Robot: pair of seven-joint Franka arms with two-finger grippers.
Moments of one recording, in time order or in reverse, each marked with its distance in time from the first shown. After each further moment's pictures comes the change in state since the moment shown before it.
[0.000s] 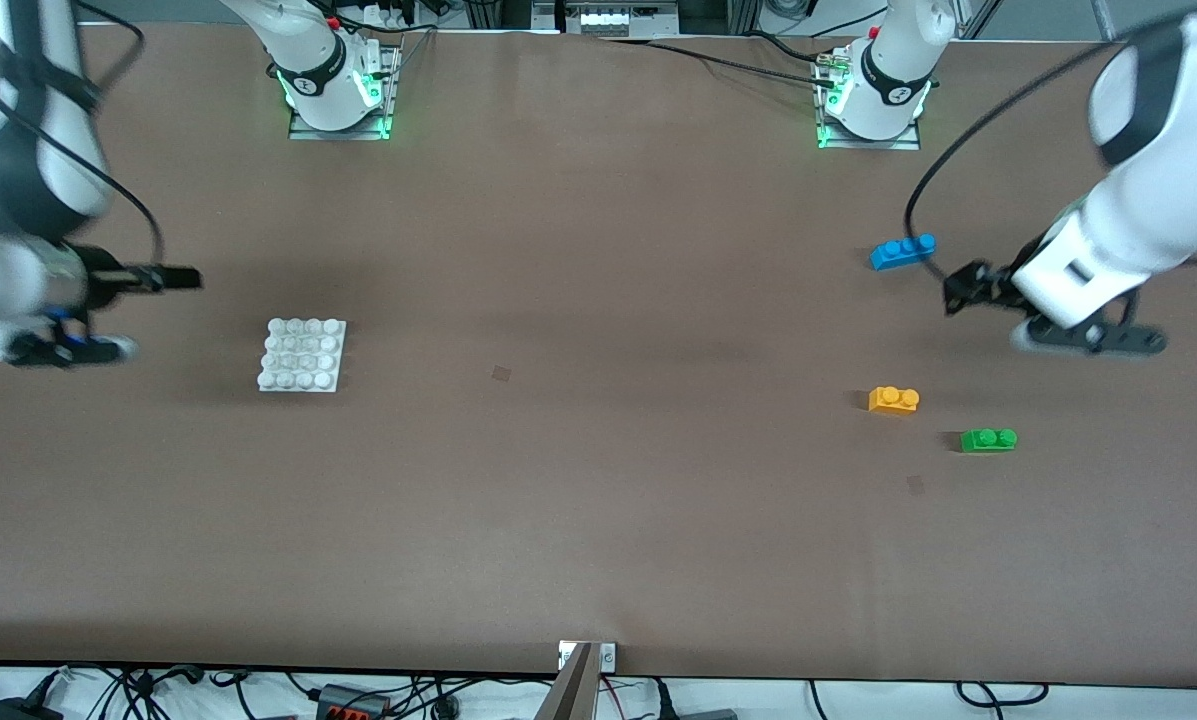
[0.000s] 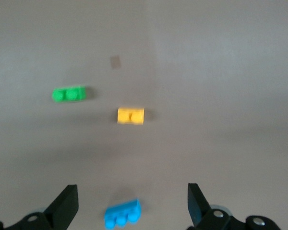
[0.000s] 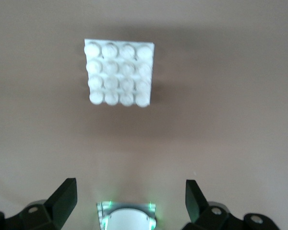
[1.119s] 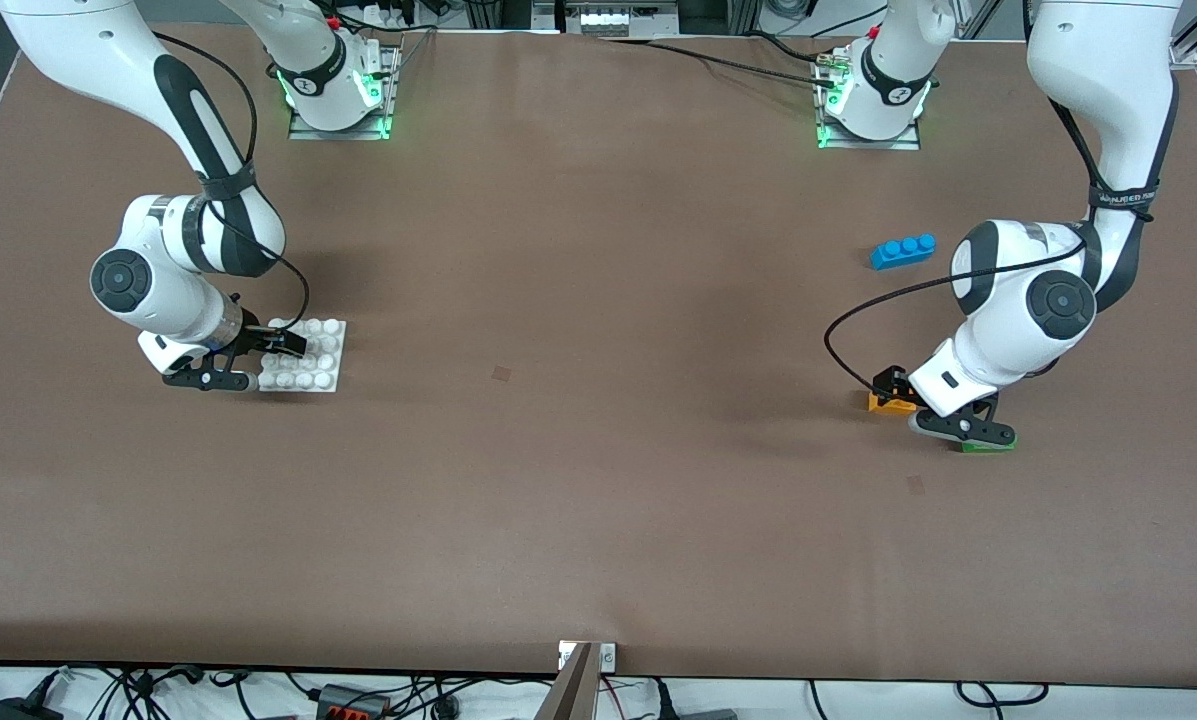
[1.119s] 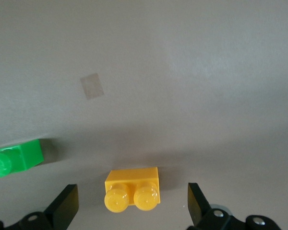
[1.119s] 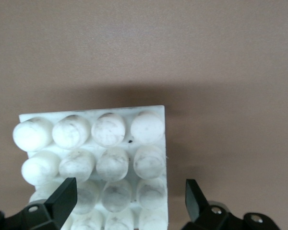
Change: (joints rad) left arm 0.036 0.250 -0.002 -0.273 0.001 0.613 0.168; right arm 0.014 0.069 0.003 -0.544 0.022 0.942 0.142
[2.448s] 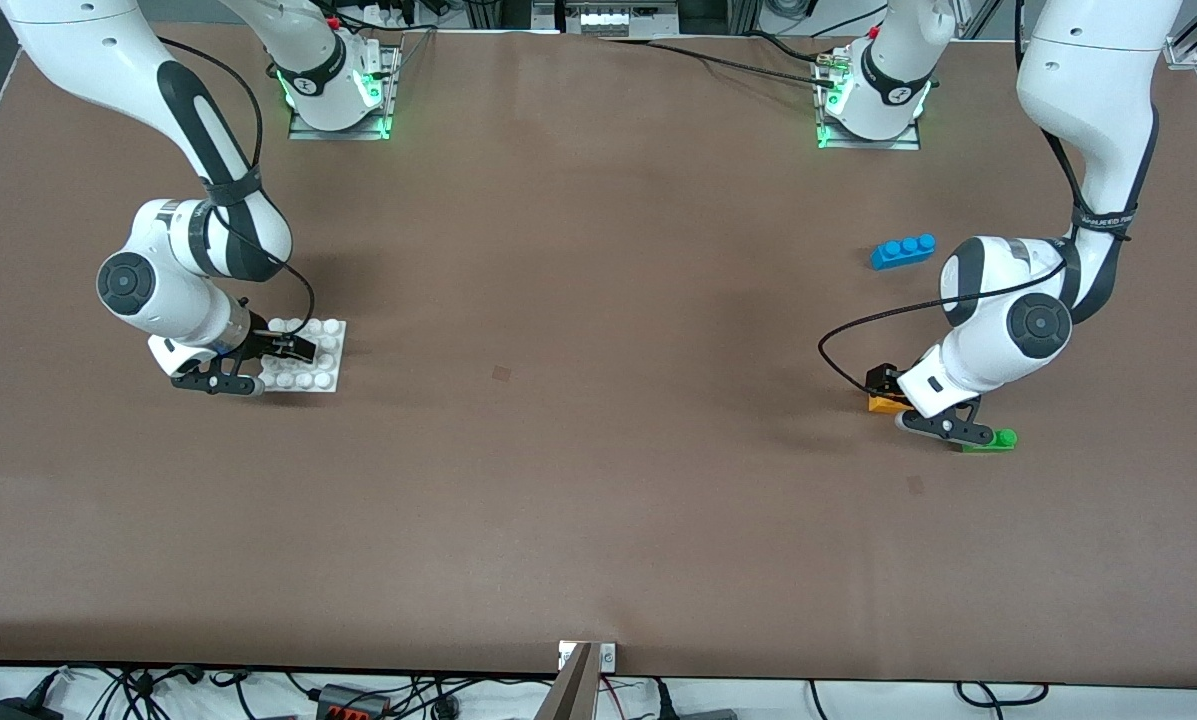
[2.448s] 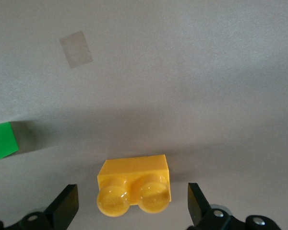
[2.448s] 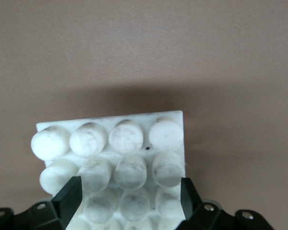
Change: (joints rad) left arm 0.016 0.075 0.000 -0.011 0.000 0.012 0.020; right arm -0.018 0.020 0.025 0.009 0.042 0.020 -0.002
